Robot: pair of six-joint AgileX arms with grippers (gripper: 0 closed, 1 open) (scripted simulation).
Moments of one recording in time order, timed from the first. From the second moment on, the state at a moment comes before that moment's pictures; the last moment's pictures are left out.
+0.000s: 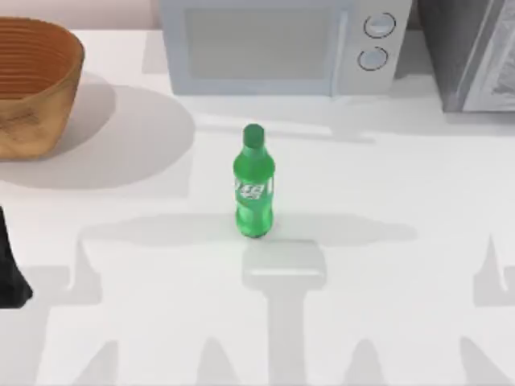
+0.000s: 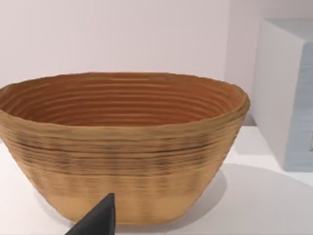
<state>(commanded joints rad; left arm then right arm) 0.00 0.00 0.00 0.00 0.00 0.00 0.00 0.00 0.00 0.00 0.00 0.00</state>
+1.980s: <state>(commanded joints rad) -0.47 2.09 0.36 1.62 0.36 0.05 0.00 0.00 0.00 0.00 0.00 0.00</state>
